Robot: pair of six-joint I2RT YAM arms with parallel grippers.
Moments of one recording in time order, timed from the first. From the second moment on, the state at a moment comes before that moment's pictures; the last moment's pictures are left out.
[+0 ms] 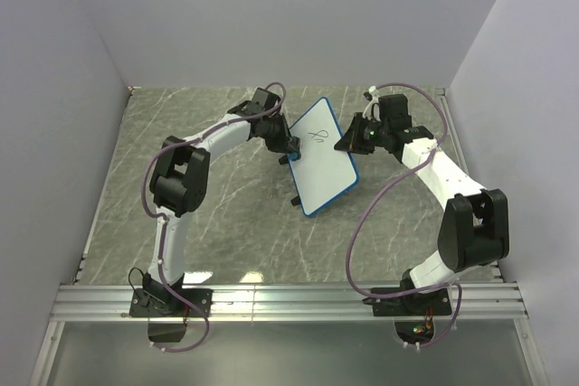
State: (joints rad) left arm -0.48 2.18 1.73 -0.46 0.36 -0.72; right arm 0.21 1.55 1.18 -0.38 -0.48 0.42
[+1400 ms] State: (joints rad) left arm -0.54 2.11 1.65 -0.37 0.47 -0.72; right arm 0.20 1.55 1.16 -0.43 -0.49 0.47
